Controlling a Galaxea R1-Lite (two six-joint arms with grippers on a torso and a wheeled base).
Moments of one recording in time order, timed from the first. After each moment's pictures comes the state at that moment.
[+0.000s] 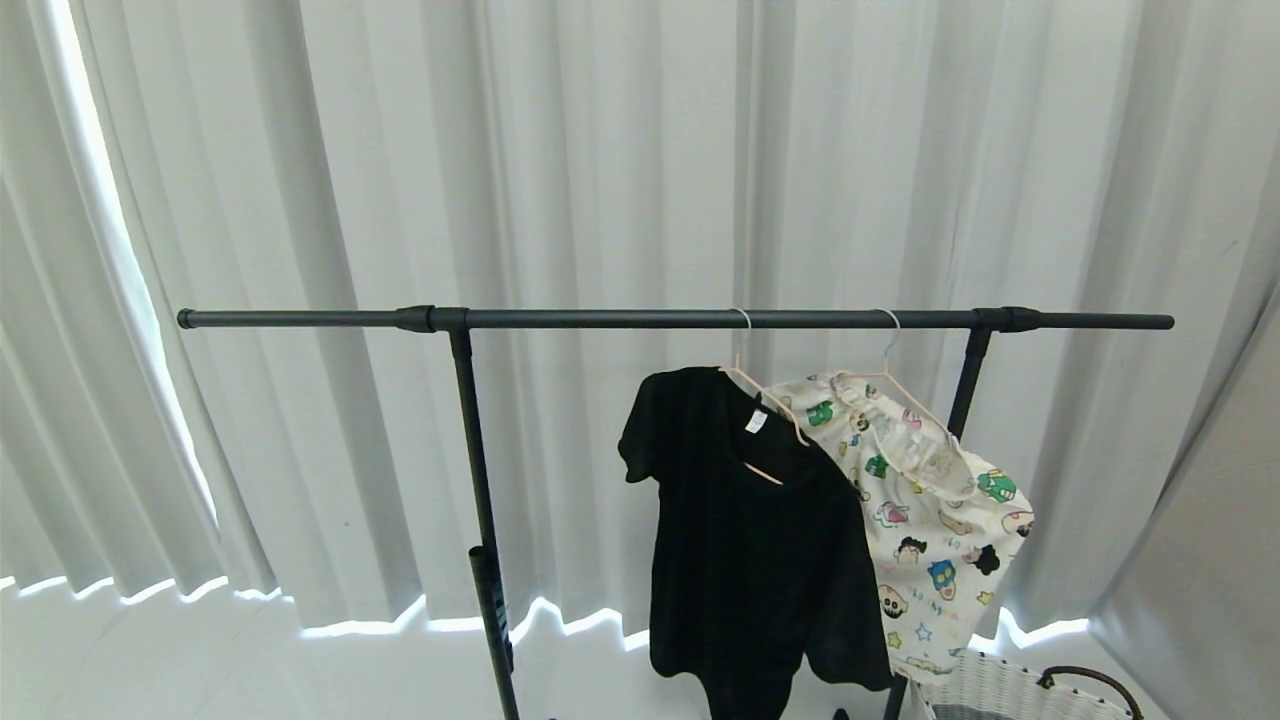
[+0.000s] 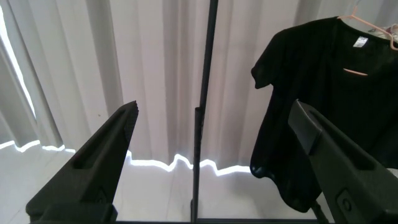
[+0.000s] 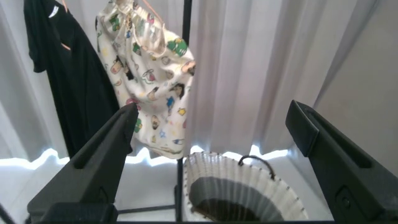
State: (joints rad) left arm 0.00 0.00 0.00 0.02 -0.03 0.00; right arm 0.00 0.00 0.00 0.00 -0.02 -0.01
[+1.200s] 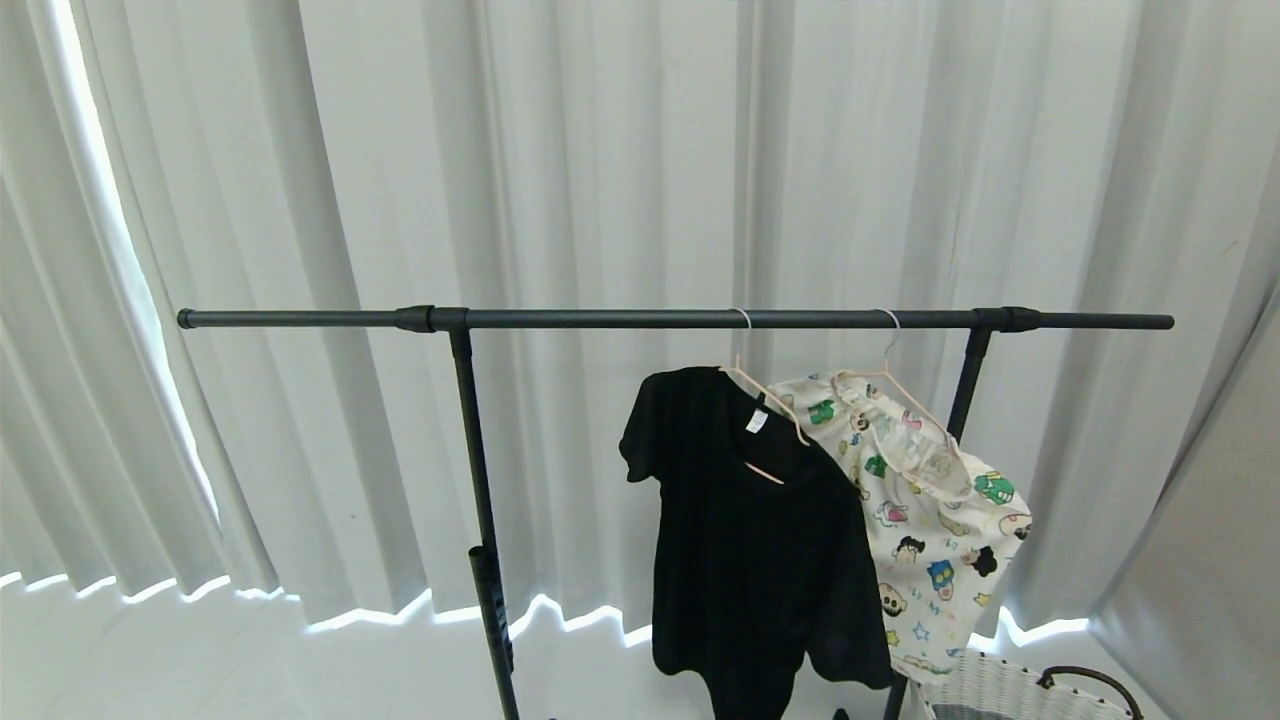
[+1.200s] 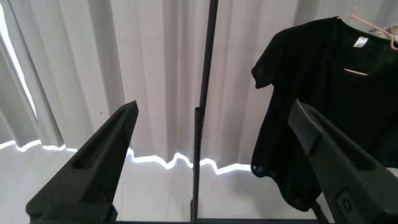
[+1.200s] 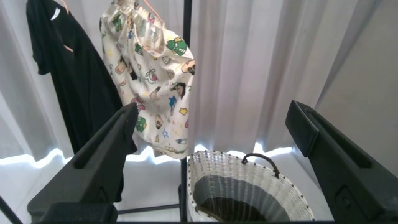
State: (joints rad) left arm 0.00 0.00 0.00 0.02 -0.03 0.00; right arm 0.00 0.00 0.00 0.00 -0.02 0.00
